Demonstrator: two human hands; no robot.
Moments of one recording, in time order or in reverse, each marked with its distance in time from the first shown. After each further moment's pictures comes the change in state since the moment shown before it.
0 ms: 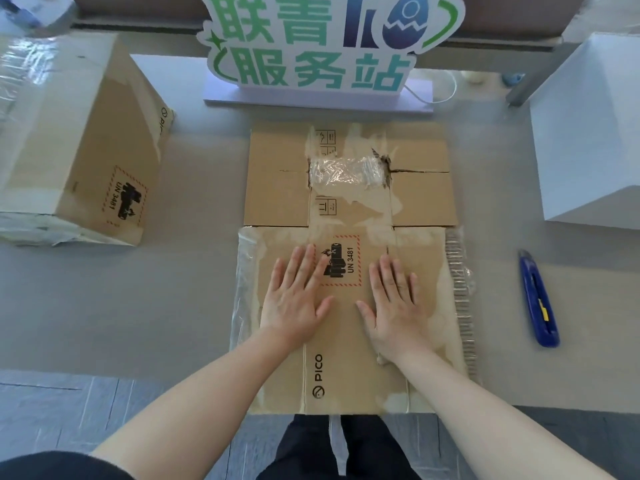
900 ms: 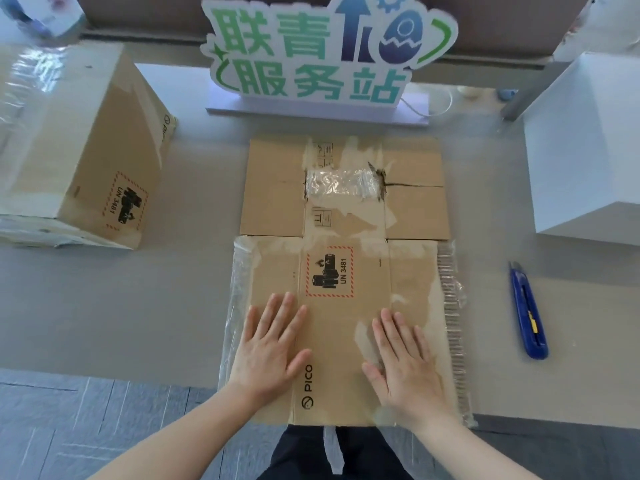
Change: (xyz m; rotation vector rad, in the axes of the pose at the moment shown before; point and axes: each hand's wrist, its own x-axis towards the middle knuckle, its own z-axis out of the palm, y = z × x) left_hand -0.073 -0.011 0.018 -0.054 -0.067 0.019; right_hand -0.075 0.021 0.004 0.114 -0.049 -0.129
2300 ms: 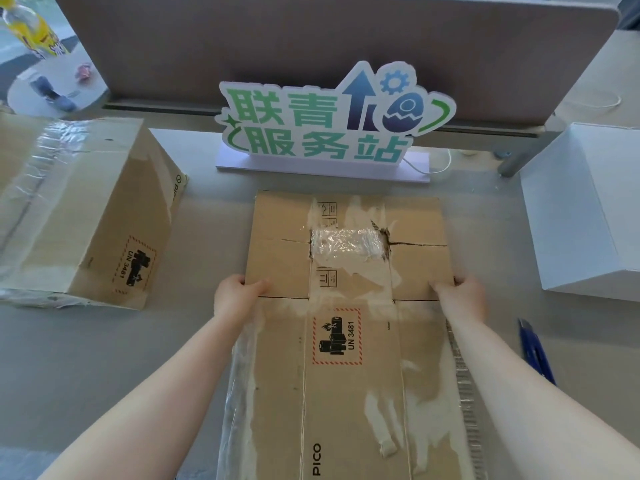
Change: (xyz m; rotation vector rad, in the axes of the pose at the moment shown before) left_hand 0.148 -0.082 -0.114 -1.063 0.185 -0.809; right_hand 0.186 0.090 -0.110 0.705 0.340 0.933
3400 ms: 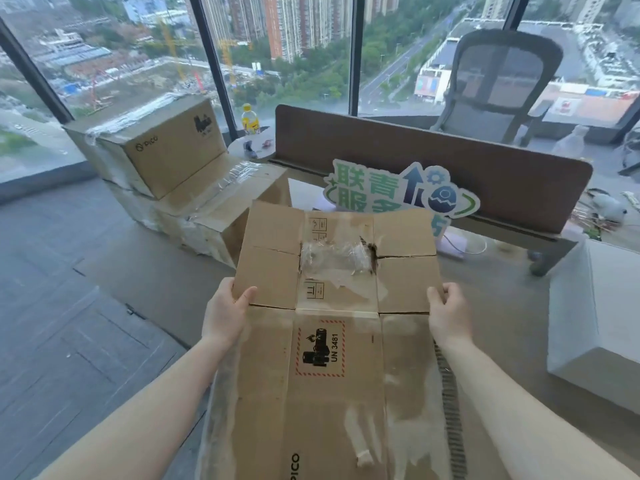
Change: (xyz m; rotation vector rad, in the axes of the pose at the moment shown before) left_hand -0.211 -0.060 -0.082 -0.112 0.467 0.346; right_hand -0.113 -0.042 -0.080 0.267 -0.278 -0.643
